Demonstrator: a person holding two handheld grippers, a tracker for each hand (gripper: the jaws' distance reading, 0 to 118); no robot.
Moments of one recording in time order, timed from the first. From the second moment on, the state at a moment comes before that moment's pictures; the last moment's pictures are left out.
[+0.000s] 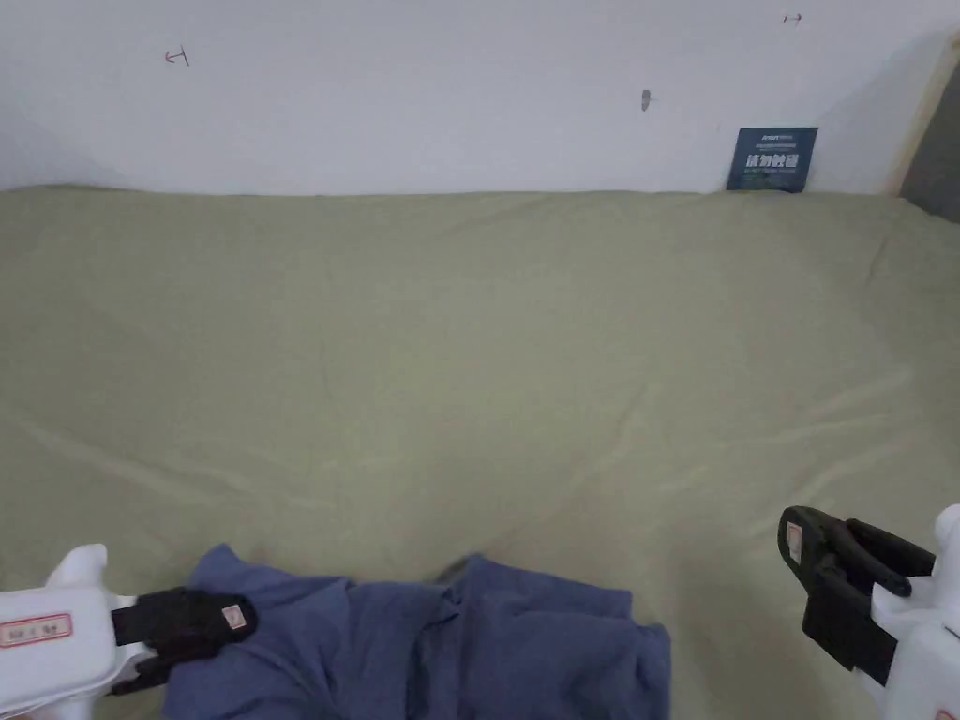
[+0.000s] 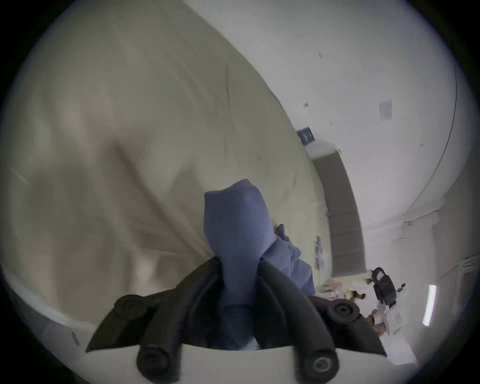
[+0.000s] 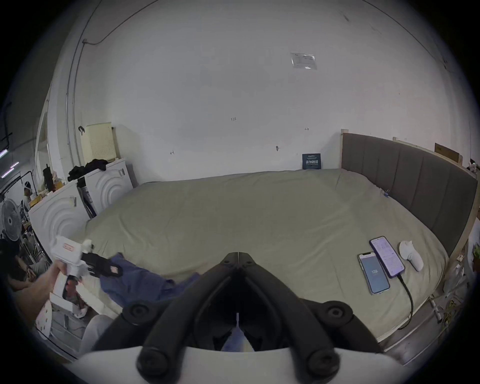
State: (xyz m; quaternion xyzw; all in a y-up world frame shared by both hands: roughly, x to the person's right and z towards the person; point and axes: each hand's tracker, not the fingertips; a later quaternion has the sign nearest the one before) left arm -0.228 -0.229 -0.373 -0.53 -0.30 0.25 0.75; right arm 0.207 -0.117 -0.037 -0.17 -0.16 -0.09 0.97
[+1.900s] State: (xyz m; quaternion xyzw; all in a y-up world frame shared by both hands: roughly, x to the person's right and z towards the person) left arm -0.078 -0.207 -0.311 -0.53 -0.45 0.10 0.71; right arm 0.209 -0.229 -0.107 -0.32 0.10 -0.37 0.87
